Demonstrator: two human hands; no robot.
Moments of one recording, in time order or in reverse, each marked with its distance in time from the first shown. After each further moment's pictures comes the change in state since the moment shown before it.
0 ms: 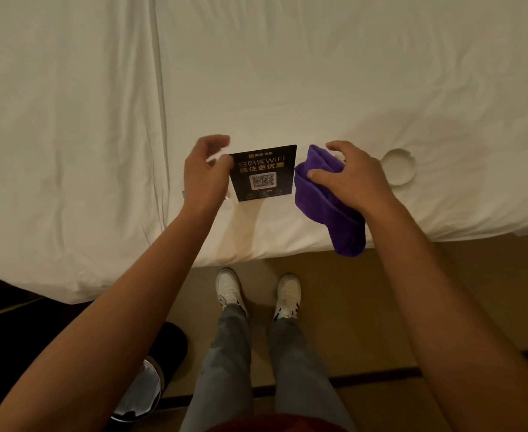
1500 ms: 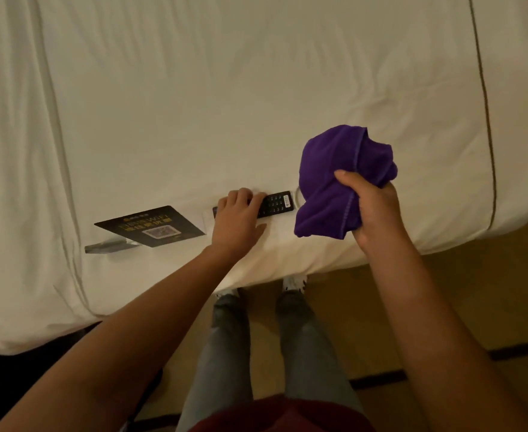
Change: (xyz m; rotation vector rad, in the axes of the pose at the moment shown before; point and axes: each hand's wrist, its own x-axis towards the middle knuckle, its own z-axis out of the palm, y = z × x) left_hand -0.005 -0.033 0.232 1.114 -0.447 0.503; right_hand 0.054 0.150 -0.124 1.248 0.201 0.304
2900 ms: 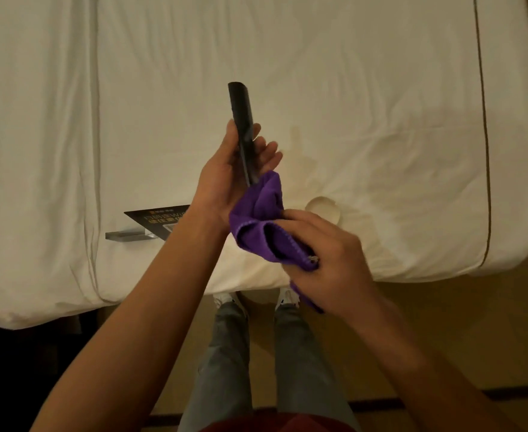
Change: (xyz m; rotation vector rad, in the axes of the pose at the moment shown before) left_hand -0.001 0.040 -0.189 -2.170 0.135 -0.574; right_hand -0.111 -0.018 0.041 -0.961 -0.600 -0.915
